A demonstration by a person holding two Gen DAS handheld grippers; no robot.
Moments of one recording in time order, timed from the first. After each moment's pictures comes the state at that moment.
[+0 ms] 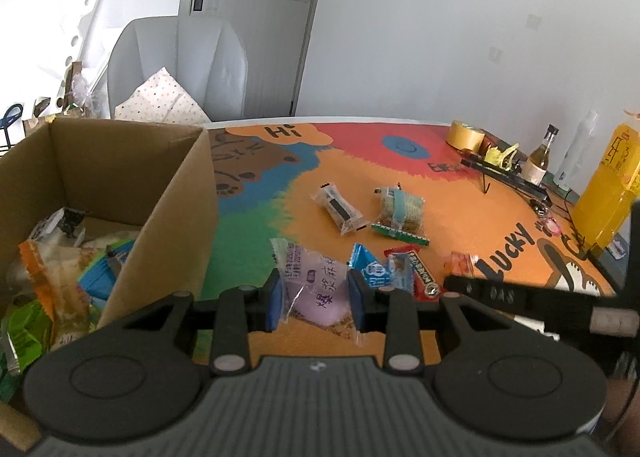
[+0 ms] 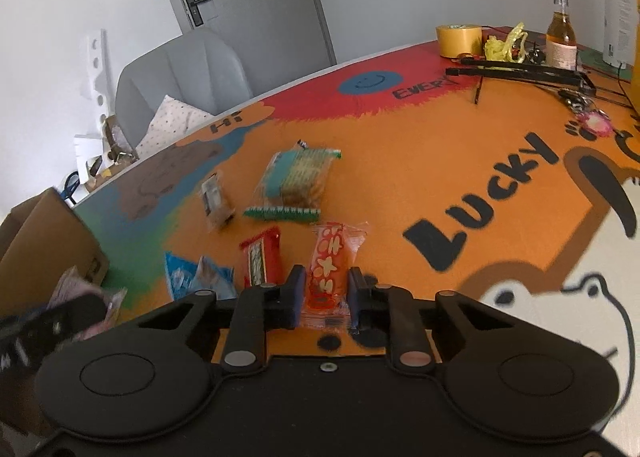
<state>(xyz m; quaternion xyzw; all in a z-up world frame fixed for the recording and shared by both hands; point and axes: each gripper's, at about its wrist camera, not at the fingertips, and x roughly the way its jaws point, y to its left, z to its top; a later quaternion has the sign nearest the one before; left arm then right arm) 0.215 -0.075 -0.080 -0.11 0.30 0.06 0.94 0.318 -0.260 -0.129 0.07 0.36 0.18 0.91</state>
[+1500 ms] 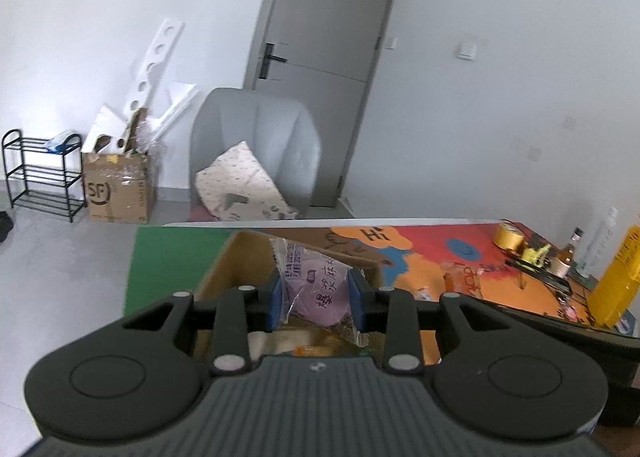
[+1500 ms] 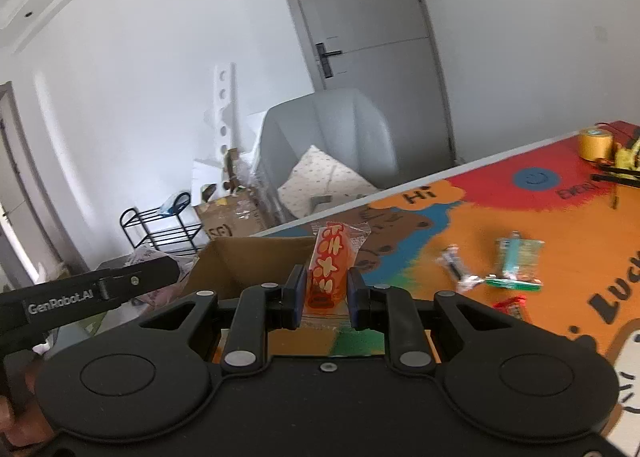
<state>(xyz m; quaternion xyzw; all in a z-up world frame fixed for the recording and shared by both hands) 0.121 0.043 0.002 -0.14 0.20 0.13 0.96 0.228 -0.149 -0.032 0.07 0.25 0.33 0.91</state>
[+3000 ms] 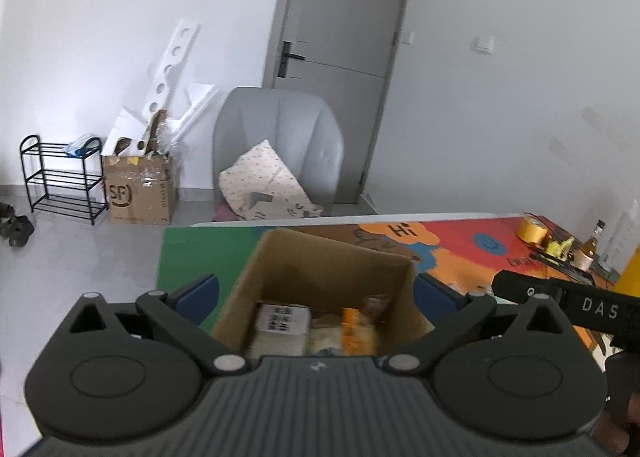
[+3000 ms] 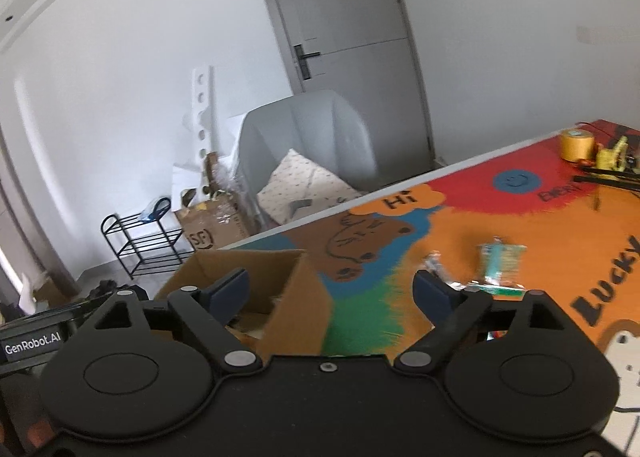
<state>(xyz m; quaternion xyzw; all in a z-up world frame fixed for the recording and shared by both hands) 0.120 0.044 0.001 -0.12 0.21 0.15 0.96 0.230 -0.158 -0.019 0.07 0.26 0.28 0.92</state>
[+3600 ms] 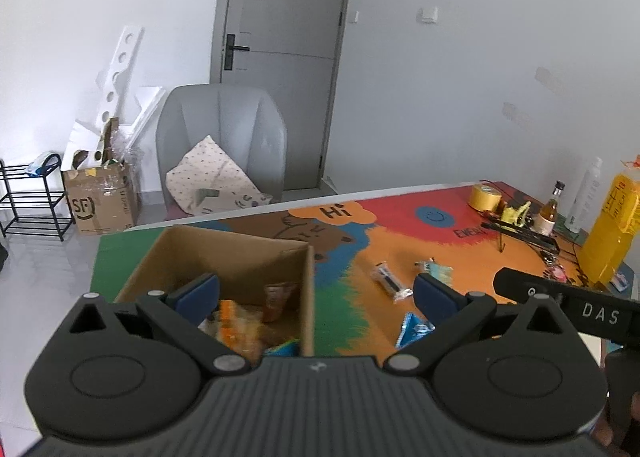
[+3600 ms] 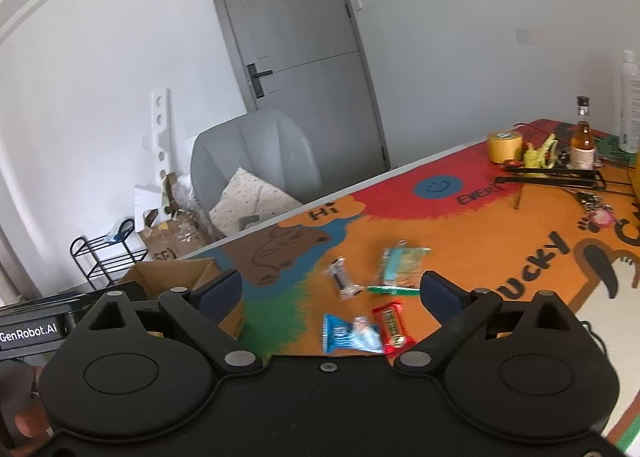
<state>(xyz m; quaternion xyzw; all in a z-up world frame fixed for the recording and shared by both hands) 0.151 -0.029 0.008 -0.08 0.24 0.10 0.96 0.236 -0.239 -0.026 0.09 0.24 0.23 0.94</state>
